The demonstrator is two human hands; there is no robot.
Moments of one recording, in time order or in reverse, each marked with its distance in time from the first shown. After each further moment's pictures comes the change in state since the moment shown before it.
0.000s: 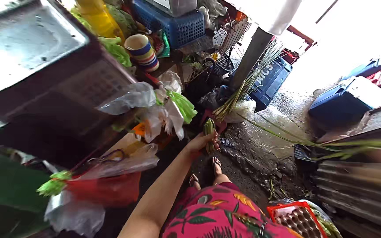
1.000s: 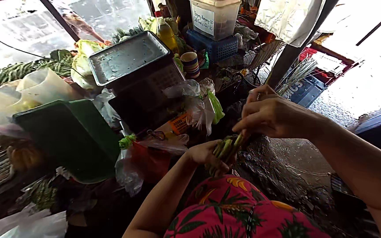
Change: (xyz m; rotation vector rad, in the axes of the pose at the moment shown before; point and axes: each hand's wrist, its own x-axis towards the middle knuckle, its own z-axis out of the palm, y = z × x) left_hand -0.164 0.042 0.044 0.398 -0.620 0.252; right_hand 0.172 -0.081 0.122 0.014 -0.257 -0.705
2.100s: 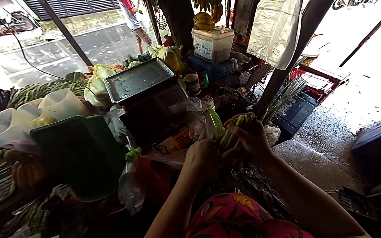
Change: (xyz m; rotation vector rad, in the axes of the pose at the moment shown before) left_hand 0.006 0.082 0.083 1.130 1.084 -0.529; right_hand 0.025 -0.046 0.082 0.843 0.858 0.713
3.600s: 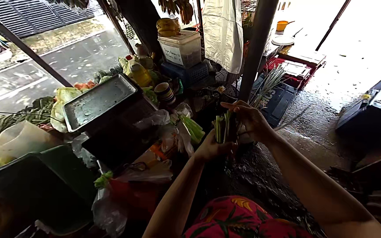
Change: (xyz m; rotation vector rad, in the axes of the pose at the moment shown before) left_hand 0.110 0.065 0.107 -0.955 -0.437 0.454; right_hand 0.038 -0.015 -0.156 -0.371 -0.155 -0.147
